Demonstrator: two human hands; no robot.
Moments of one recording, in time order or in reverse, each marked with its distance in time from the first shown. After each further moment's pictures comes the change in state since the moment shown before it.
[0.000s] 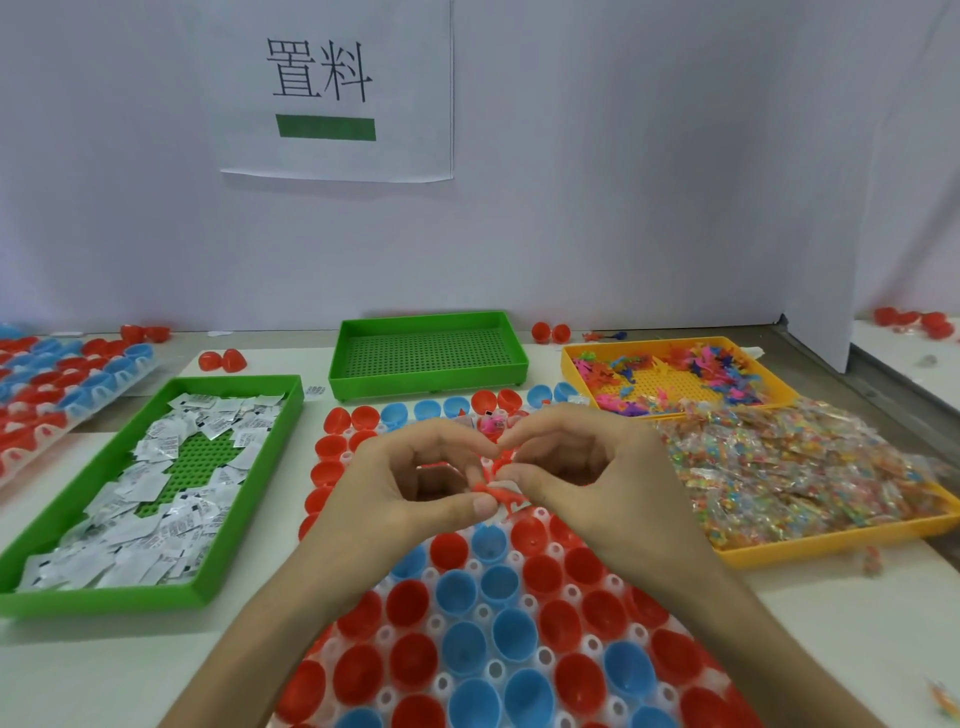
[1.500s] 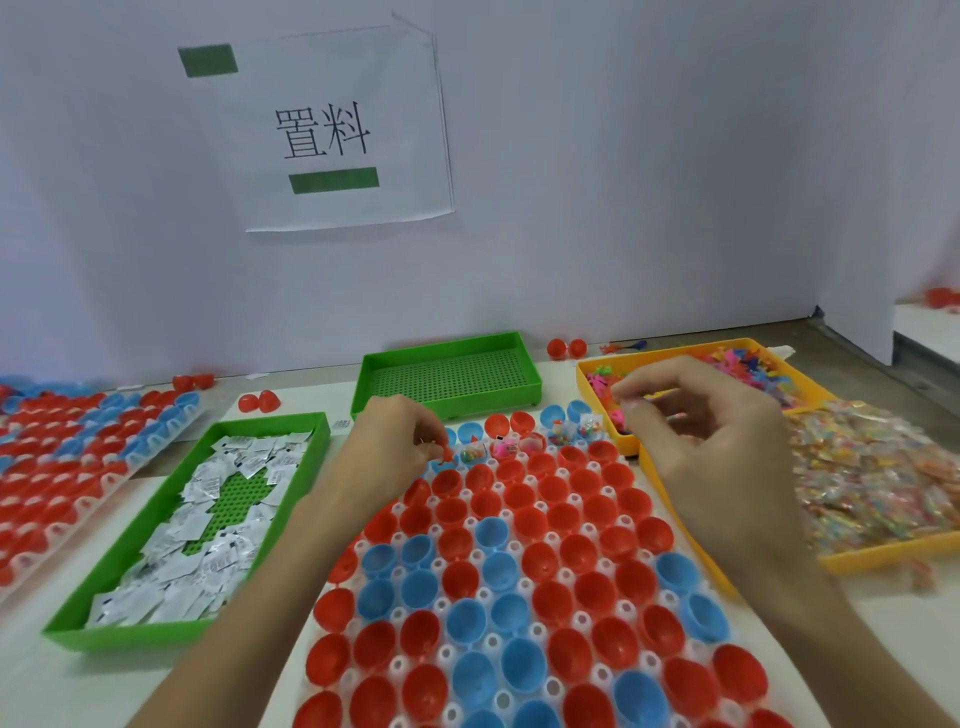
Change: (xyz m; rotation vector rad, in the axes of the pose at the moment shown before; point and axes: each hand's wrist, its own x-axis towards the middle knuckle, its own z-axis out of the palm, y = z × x) left_hand 0.081 -0.012 -0.042 1.090 0.189 -0.174; right_hand 0.011 0.004 -0.047 -0.182 0.429 -0.131
